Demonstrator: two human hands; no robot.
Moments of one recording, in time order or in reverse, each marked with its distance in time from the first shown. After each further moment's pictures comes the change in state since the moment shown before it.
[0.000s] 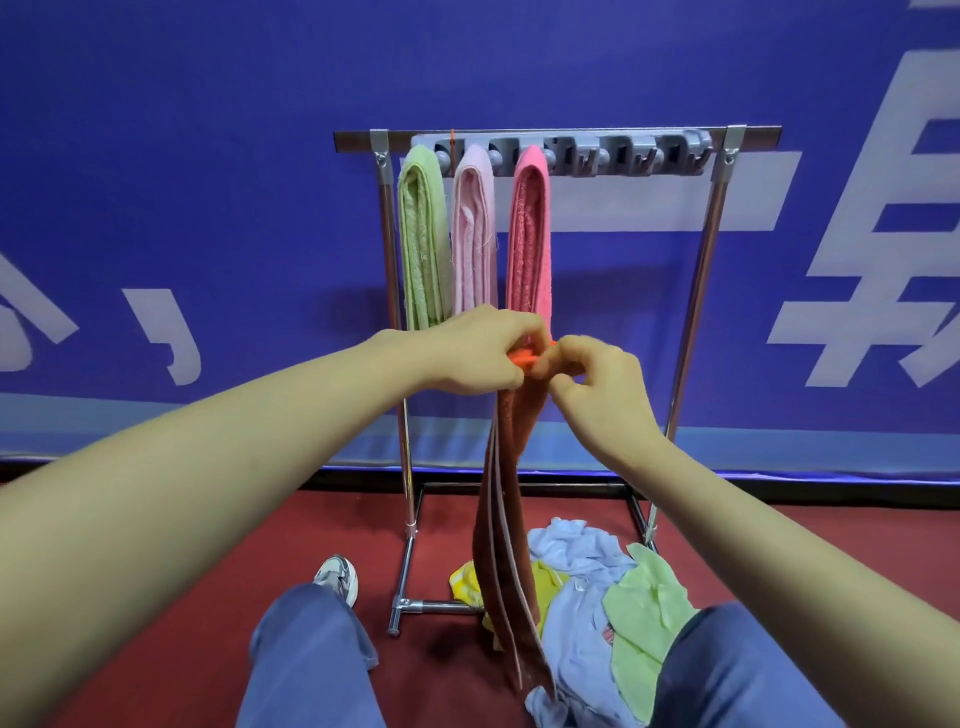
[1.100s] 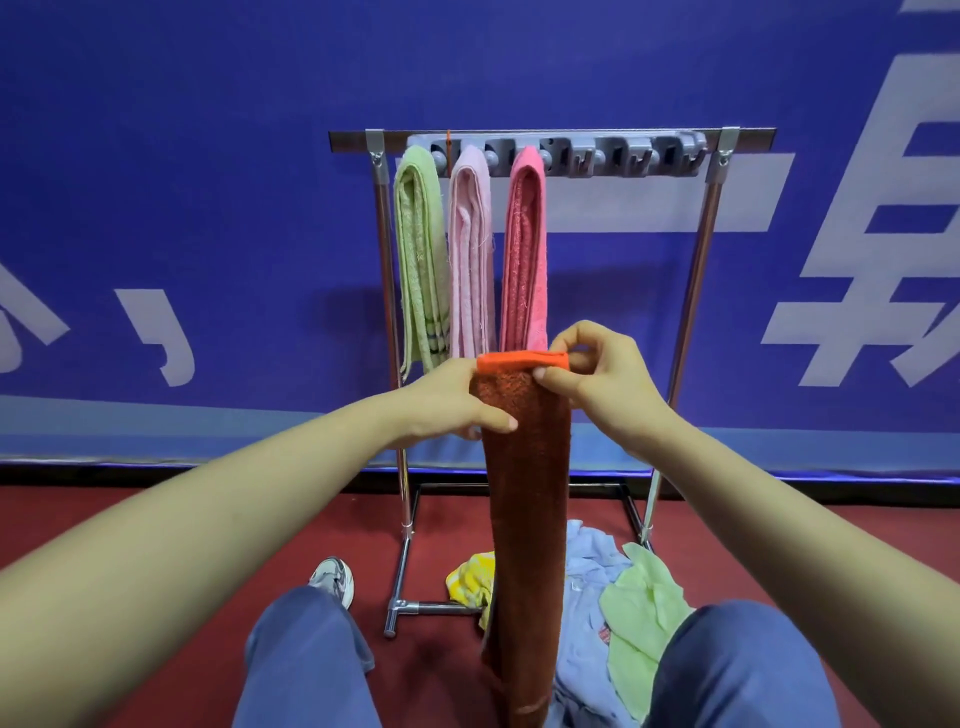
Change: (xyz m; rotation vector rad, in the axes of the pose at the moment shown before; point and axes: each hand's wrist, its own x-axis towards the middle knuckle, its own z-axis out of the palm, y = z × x) left_hand -0.025 -0.031 0.054 -0.836 -0.015 -0.203; right_hand 0.013 0.015 -0.011 0.325 -0.146 0.140
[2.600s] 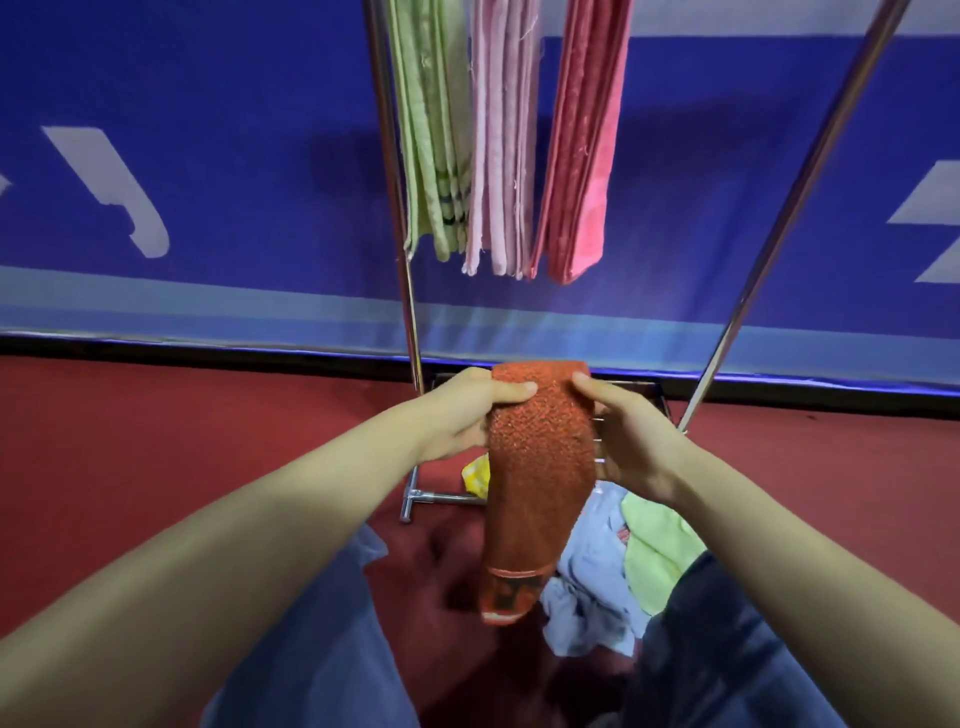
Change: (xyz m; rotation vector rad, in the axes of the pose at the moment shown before) left_hand 0.041 -0.141 0.054 -0.657 0.017 -0.456; right_hand -0.021 0.158 0.049 0.527 -0.297 0.931
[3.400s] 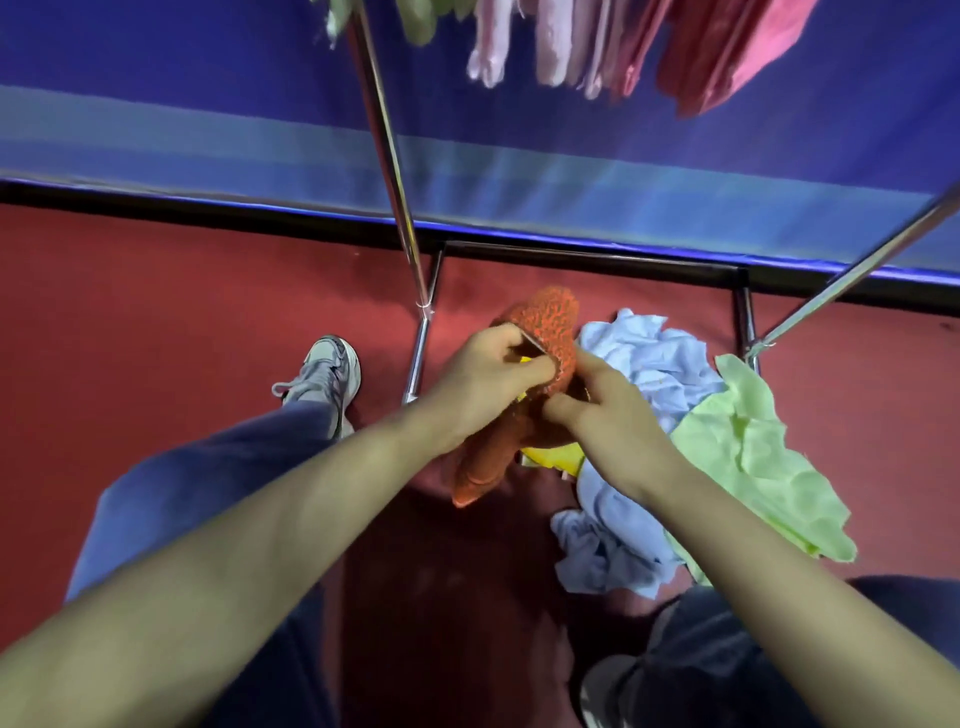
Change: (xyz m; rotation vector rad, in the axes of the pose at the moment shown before) left_hand 0.134 -0.097 -0.049 0.202 0.238 0.025; right_hand 0.145 0.074 0.002 -0.607 0.152 -0.190
